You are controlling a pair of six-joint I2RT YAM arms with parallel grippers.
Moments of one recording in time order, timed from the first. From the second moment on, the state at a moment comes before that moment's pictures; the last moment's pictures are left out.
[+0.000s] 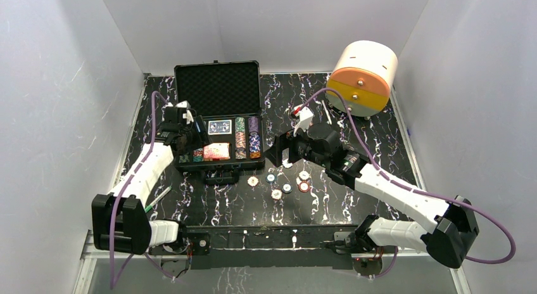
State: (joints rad) left arm -0.13 1.27 0.92 -0.52 0.07 -0.44; right arm 0.86 1.12 0.85 -0.09 -0.05 0.40
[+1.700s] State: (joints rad) left arm -0.13 1.07 1.04 -0.59 0.28 -0.36; right arm 0.86 1.27 0.89 -0.55 0.40 0.70
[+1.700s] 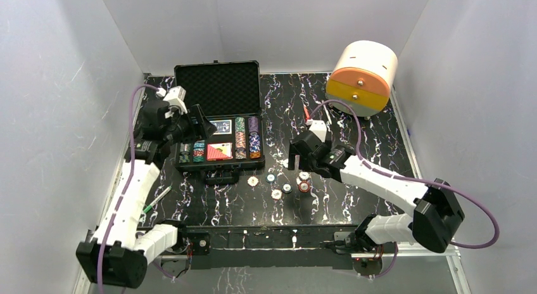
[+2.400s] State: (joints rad) left arm -0.16 0.98 1.01 -0.56 0.25 -0.38; right arm 0.79 1.52 0.89 -0.59 0.35 0.85
